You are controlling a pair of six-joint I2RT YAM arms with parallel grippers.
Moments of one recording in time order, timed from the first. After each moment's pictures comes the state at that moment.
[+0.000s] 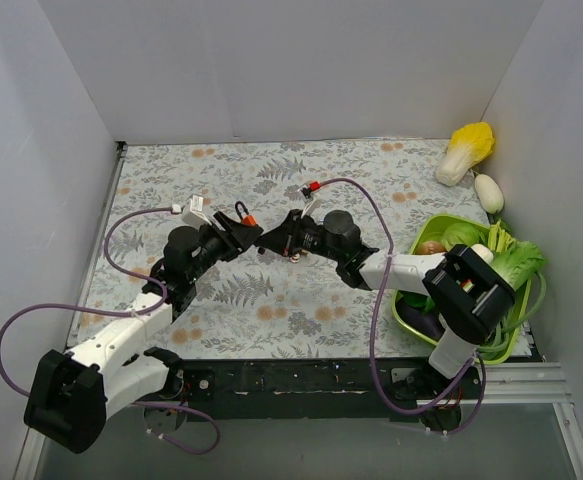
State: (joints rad) left arm -0.43 1.00 0.49 0.34 0.17 -0.94; right arm 0.82 1.68 0.84 0.82 -0.34 0.82
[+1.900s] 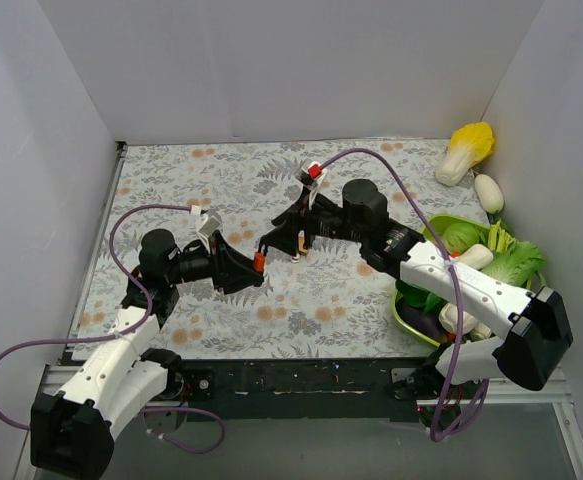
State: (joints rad) left arm -0.26 0.84 0.50 0.19 1.05 -0.44; right arm 0.83 1.33 1.09 0.13 -0.51 0.28
